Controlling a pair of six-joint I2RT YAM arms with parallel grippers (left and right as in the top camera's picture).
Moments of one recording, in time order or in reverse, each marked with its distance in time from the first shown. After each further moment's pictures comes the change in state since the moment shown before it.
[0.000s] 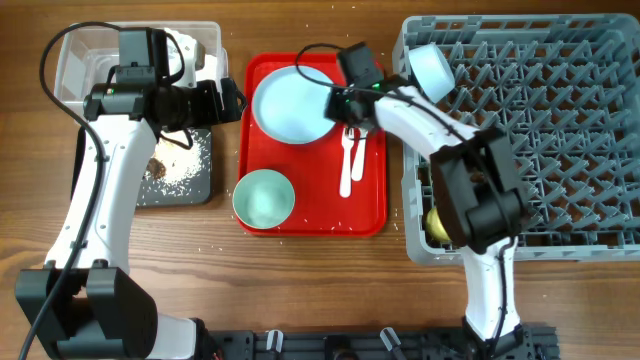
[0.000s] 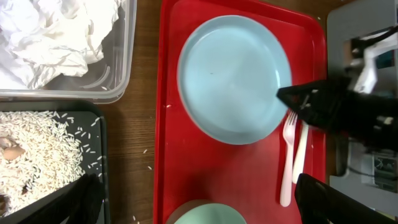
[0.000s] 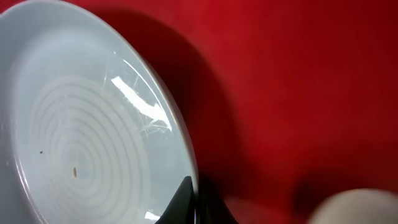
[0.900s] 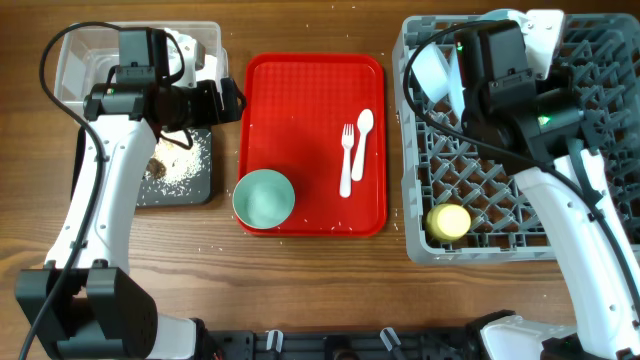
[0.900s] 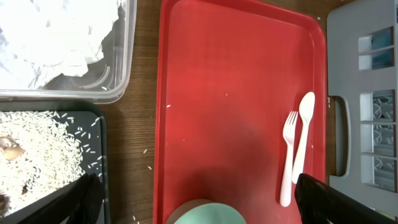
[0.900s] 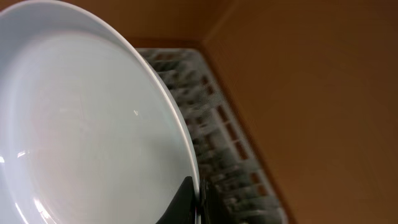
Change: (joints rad) left arm 0.000 0.000 0.000 0.000 0.000 0.000; right arm -0.085 -0.774 -0.001 -0.626 1.123 -0.457
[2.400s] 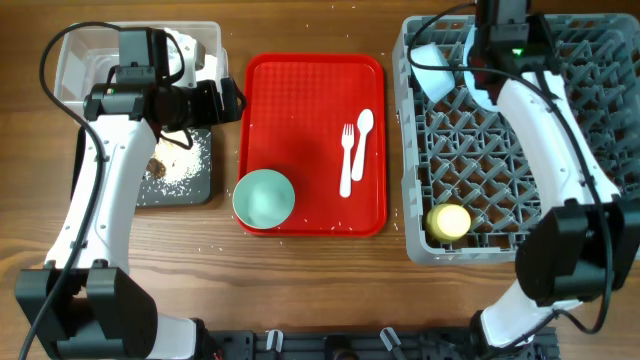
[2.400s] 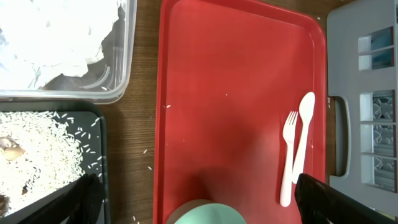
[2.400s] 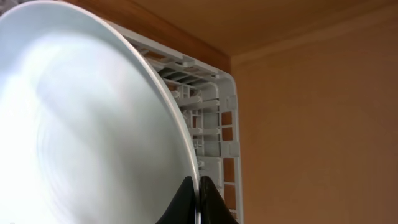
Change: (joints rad) left arm 0.000 0.000 0.000 0.000 0.000 0.000; right arm -0.231 0.389 -0.011 0.542 -0.187 -0.697
